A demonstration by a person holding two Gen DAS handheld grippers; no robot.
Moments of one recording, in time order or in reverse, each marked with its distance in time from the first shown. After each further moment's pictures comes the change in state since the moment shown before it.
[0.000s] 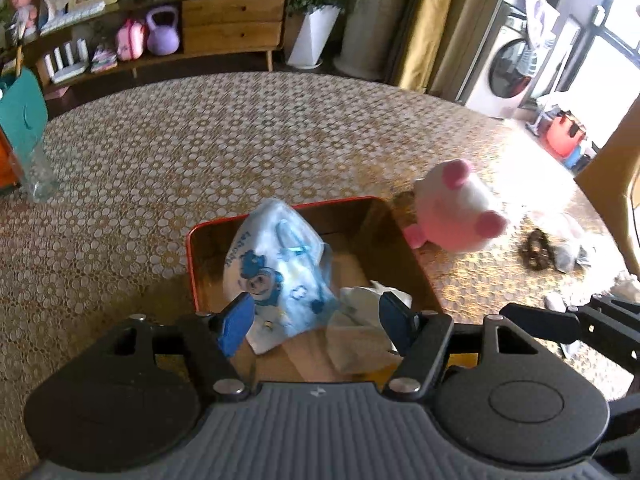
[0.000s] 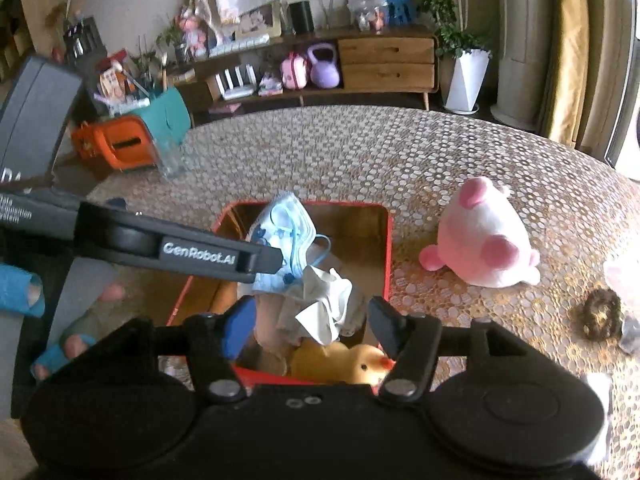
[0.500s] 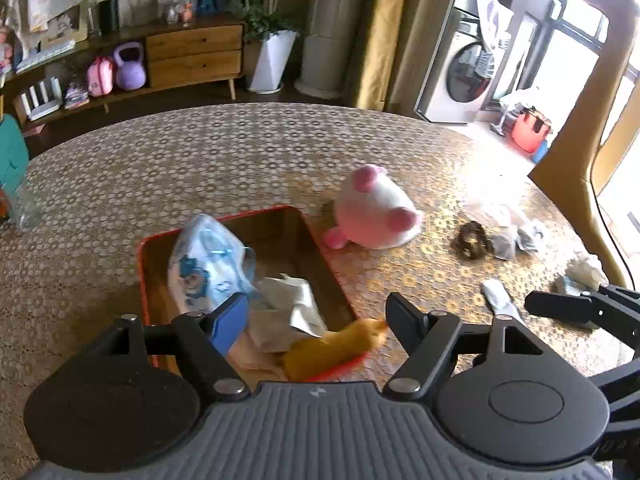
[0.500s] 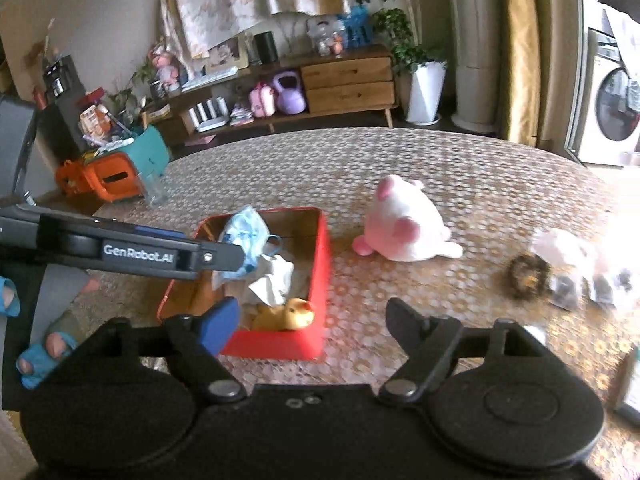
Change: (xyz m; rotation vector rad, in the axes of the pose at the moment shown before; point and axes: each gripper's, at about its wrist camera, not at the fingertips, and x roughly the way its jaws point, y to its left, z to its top) left arm -0.048 -0.060 -0.023 0.084 -0.064 -0.062; right arm -0.082 -0.039 -0.035 0.083 -0.080 -0.065
